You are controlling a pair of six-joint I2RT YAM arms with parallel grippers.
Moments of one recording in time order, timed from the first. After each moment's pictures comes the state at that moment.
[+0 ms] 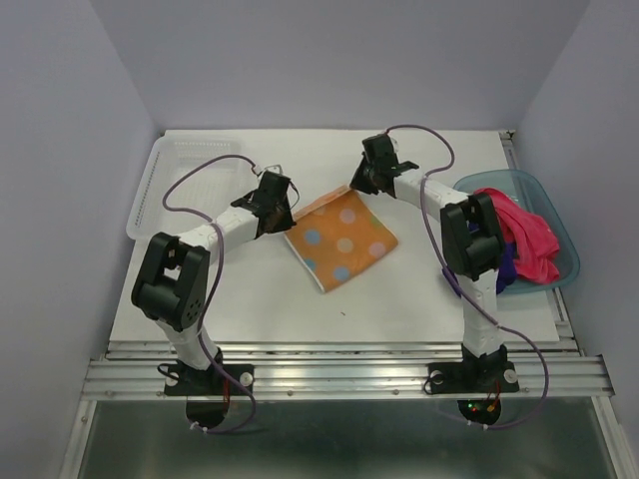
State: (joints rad) left arm -0.44 1.69 1.09 -0.28 -0.15 -0.56; right arm 0.42 2.18 1.71 -0.27 0.09 0.76
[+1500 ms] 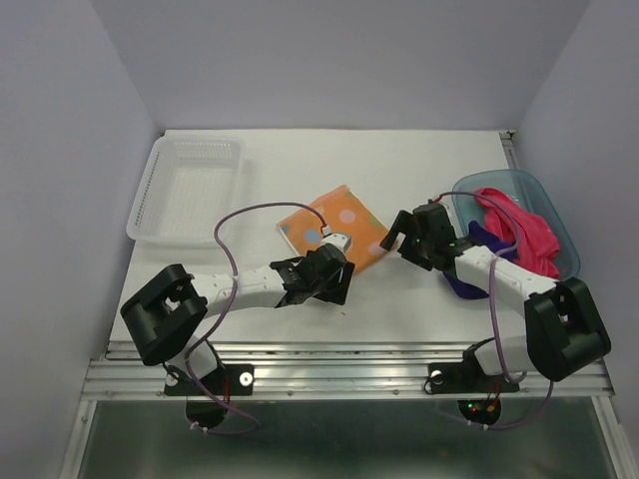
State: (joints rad) left arm -0.99 1.50 0.79 -0.18 -0.20 -0.54; right arm 0.42 1.35 0.73 -0.19 0.10 0.81
